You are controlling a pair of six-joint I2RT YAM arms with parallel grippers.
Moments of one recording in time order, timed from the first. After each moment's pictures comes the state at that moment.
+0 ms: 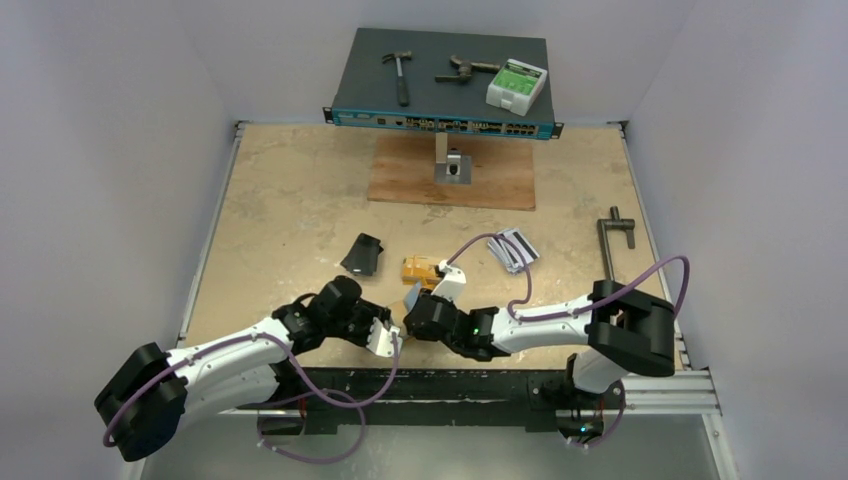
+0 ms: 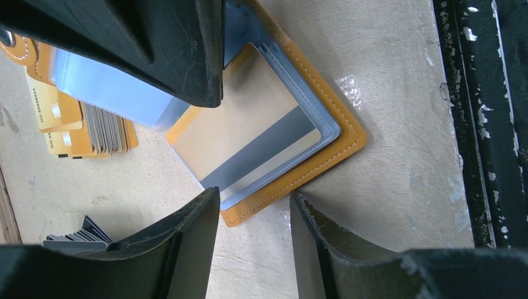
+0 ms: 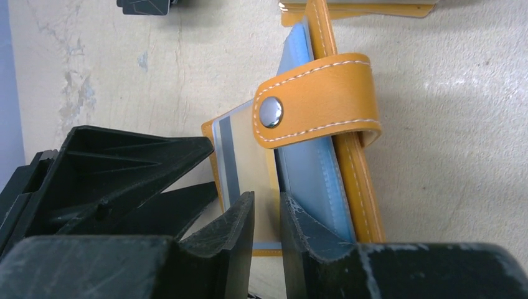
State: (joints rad) left arm -0.81 0.95 0.29 -0.17 0.33 1.03; right arm 1.29 1.54 0.69 0.07 0.51 1.24
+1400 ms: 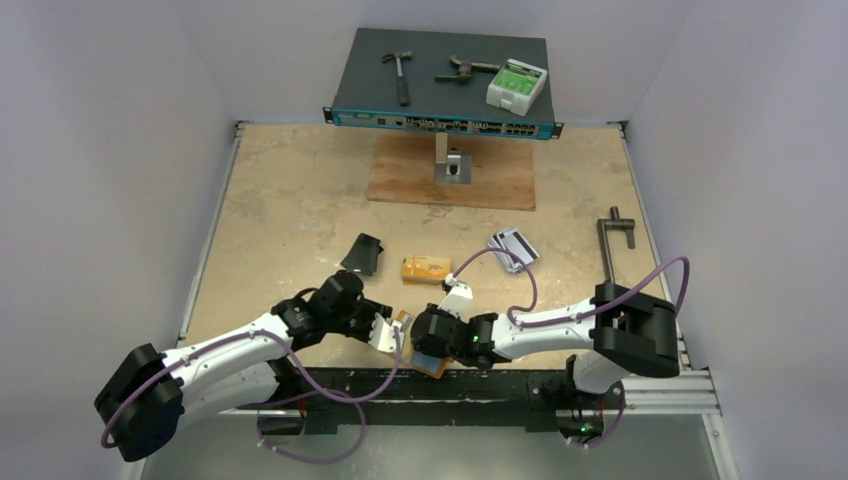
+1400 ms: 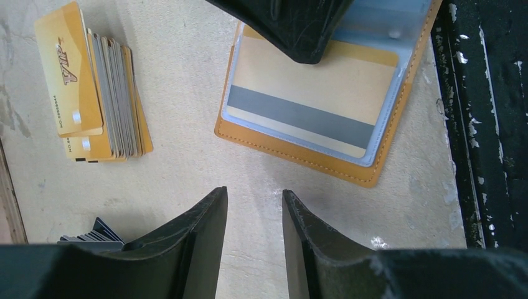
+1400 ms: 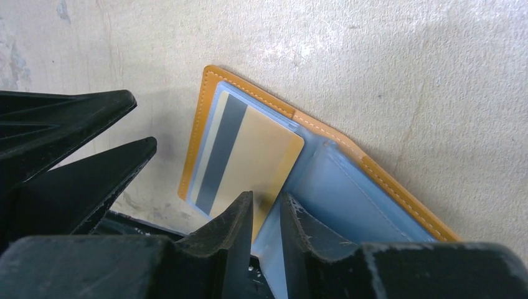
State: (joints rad) left arm -0.81 0.95 0.36 -0.25 0.35 1.01; right arm 1.35 1.52 0.69 -0.15 0.45 1.45
